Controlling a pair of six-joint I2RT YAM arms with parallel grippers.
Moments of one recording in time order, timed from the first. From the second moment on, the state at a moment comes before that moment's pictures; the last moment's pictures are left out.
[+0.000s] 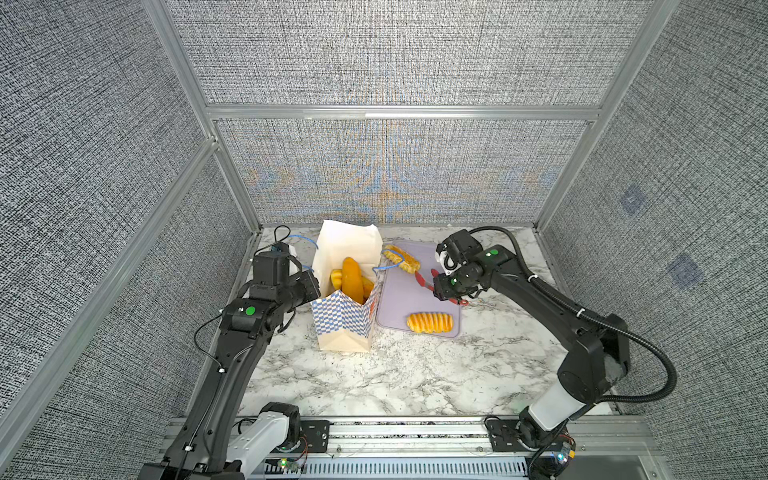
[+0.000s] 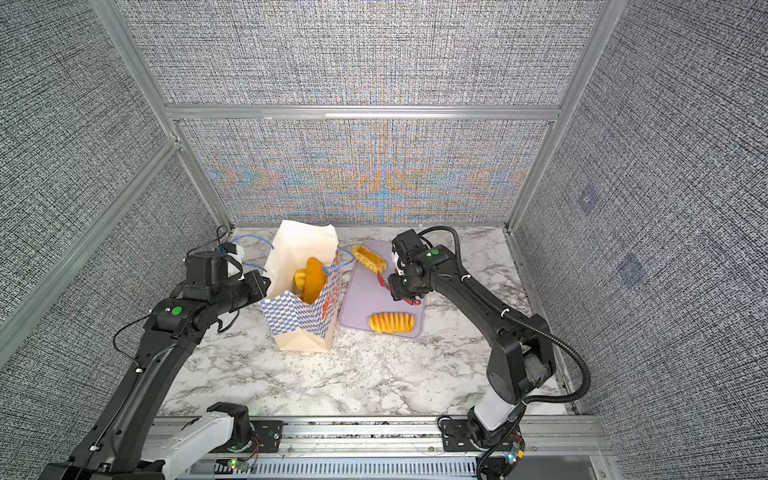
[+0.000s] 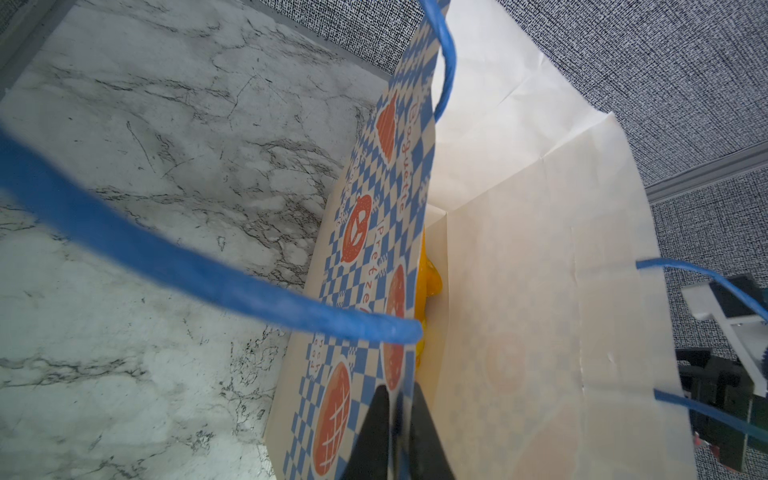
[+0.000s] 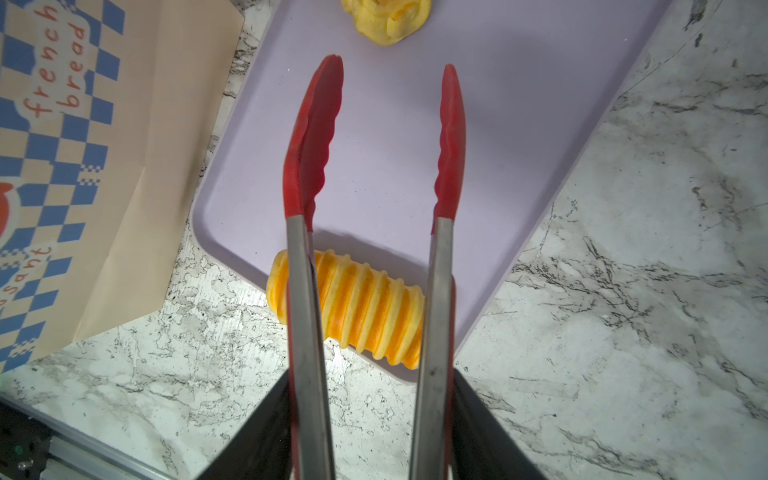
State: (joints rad) left arm -0.20 1.01 1.11 -0.79 0.16 -0.51; right arm 0.53 1.65 1.48 -0.99 -0.03 0.21
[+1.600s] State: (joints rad) left arm -0.20 1.03 1.12 -0.79 0.15 -0.50; right arm 0.55 1.99 1.77 -1.04 0.07 0.10
